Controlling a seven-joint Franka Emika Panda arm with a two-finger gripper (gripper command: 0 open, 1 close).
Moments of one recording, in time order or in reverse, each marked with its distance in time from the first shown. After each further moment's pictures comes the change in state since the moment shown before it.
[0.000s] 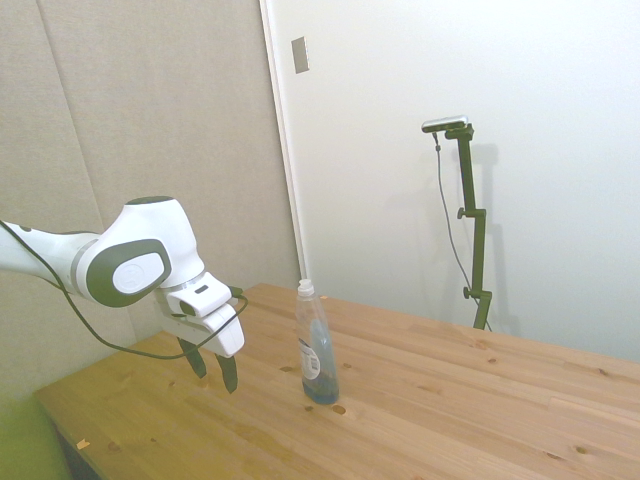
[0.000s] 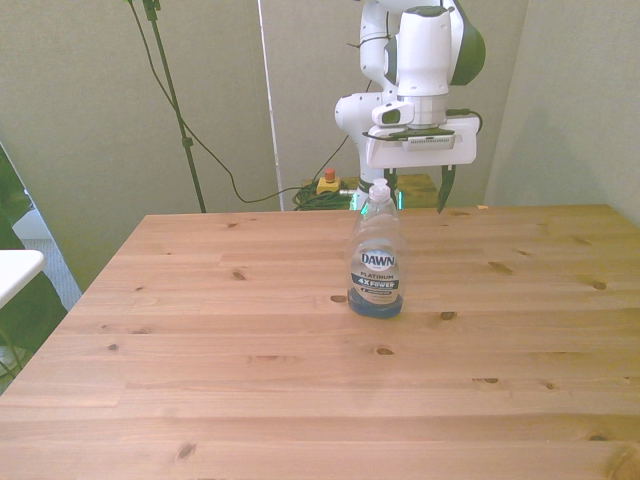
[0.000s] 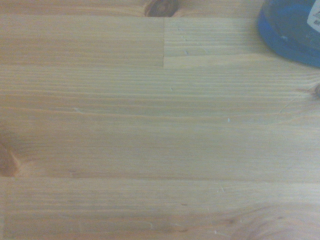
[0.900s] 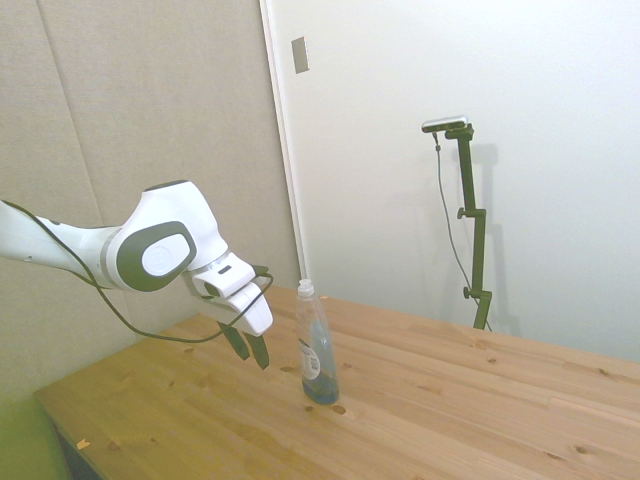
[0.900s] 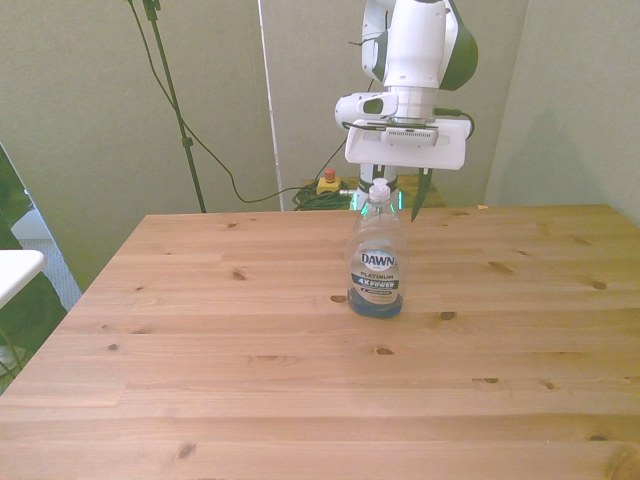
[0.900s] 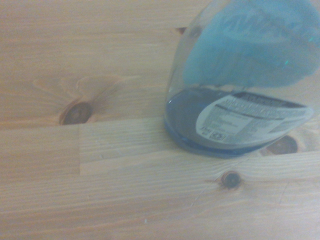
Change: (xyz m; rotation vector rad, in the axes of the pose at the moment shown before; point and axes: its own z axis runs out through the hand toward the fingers) arm 0.061 -0.009 -0.018 0.008 0.164 0.122
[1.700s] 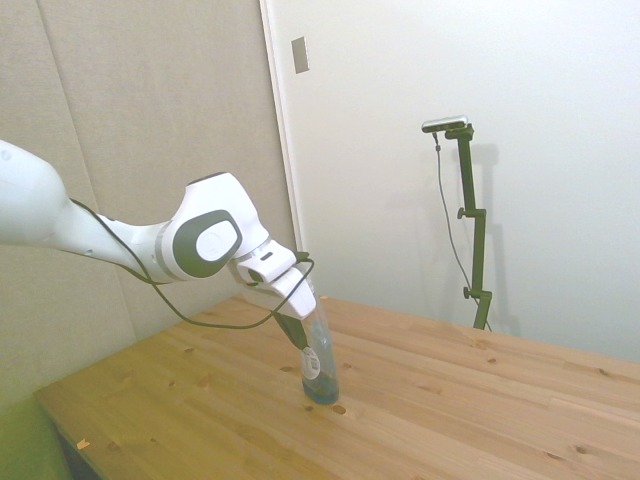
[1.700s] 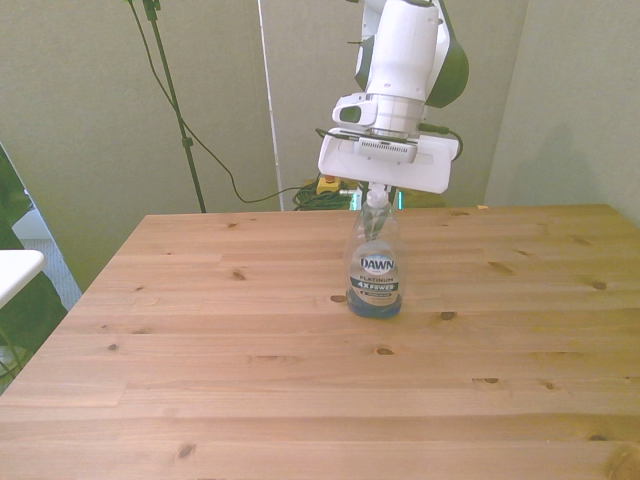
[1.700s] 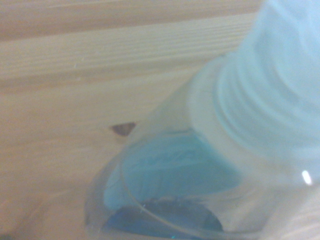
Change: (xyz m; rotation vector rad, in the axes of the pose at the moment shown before) arm 0.081 -0.038 0.023 -0.016 0.102 0.099
